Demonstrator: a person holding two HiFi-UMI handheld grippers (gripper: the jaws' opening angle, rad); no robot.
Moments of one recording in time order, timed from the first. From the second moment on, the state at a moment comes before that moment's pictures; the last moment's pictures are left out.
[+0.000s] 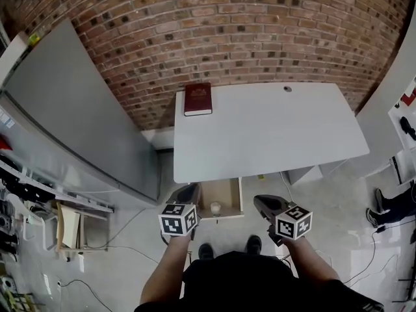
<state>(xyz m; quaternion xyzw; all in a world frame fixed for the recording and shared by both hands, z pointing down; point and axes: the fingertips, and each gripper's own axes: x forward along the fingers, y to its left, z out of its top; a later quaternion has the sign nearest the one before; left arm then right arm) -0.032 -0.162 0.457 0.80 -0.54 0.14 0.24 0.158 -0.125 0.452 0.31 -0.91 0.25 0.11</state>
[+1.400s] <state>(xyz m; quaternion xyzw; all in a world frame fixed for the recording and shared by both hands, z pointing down) -0.053 -0.137 0.355 0.78 -0.60 0.10 0.14 0.133 -0.141 0.322 0.27 -0.96 0.09 0.04</state>
